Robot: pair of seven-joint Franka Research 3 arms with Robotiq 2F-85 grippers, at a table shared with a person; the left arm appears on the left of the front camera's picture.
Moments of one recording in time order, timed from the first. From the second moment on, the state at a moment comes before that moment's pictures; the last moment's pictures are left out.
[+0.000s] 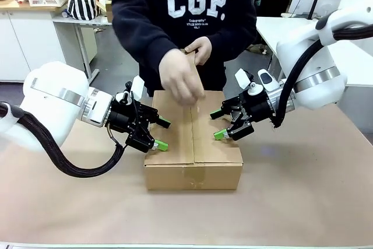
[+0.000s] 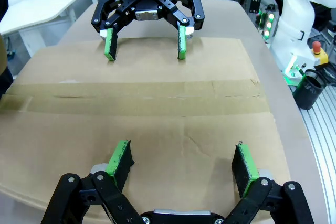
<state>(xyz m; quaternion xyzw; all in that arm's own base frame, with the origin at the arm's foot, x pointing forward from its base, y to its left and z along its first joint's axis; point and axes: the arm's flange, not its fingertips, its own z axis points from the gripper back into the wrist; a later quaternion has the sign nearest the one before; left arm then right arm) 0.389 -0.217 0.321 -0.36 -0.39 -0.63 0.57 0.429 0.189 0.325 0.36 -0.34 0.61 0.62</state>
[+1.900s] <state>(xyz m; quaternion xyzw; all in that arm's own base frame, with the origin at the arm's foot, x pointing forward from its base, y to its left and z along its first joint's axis) 0.389 -0.217 0.321 -0.36 -0.39 -0.63 0.57 0.429 0.189 0.325 0.36 -0.34 0.61 0.62</state>
